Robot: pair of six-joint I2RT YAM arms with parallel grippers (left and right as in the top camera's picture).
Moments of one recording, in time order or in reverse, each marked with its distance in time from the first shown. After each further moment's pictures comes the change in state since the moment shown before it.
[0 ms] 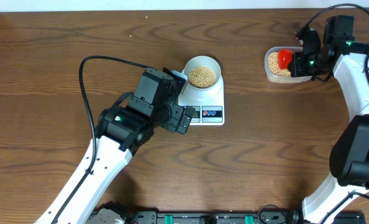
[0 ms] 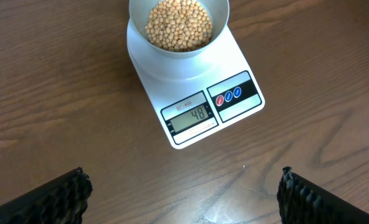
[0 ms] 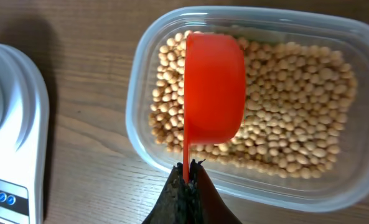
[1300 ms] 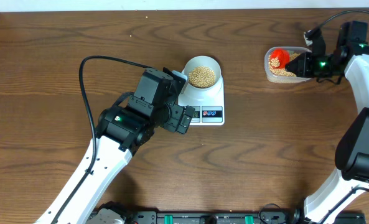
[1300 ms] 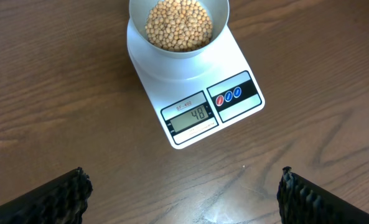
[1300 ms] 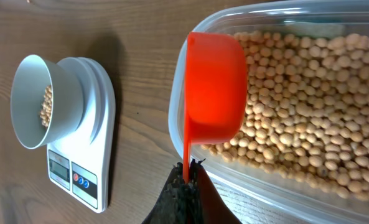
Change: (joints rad) left arm 0.000 0.000 0.000 0.000 0.000 0.000; right arm -0.108 0.048 0.000 -0.010 -0.336 0.007
